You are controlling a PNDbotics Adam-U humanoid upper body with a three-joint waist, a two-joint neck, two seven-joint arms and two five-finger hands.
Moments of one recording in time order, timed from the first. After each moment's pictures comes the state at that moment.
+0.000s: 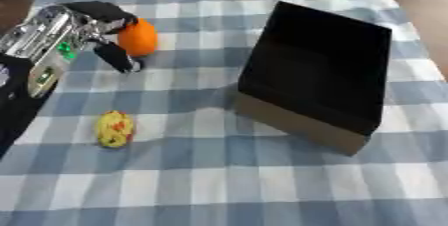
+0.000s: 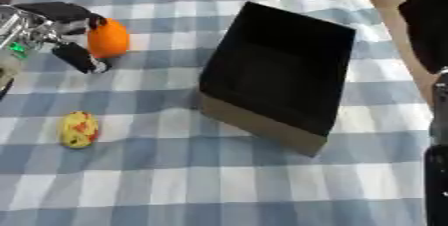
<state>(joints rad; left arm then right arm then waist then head) -0.89 0.76 -0.29 -1.45 -1.06 0.32 -0.87 -0.76 -0.15 -0.07 -1.79 -0.15 -0.22 0.45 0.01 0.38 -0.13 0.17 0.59</state>
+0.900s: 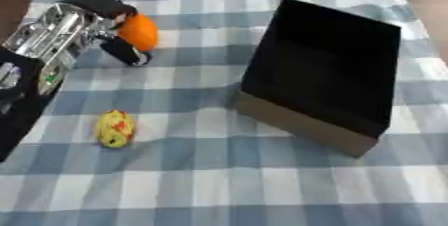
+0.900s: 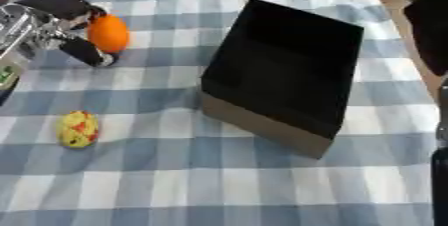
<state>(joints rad) -0.92 0.75 -0.28 -1.43 -1.16 0.37 -0.83 -0.78 -0.16 -0.07 -1.77 -0.16 -0.23 0.46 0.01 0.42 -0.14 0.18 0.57</state>
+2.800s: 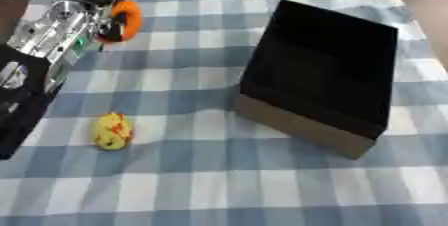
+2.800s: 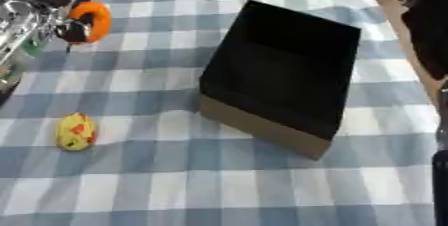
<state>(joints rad) -0.94 0.74 -0.28 -1.48 -1.21 0.47 -0.57 -0.75 -0.16 -0.07 -1.77 -0.18 -0.21 0.46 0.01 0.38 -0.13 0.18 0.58</state>
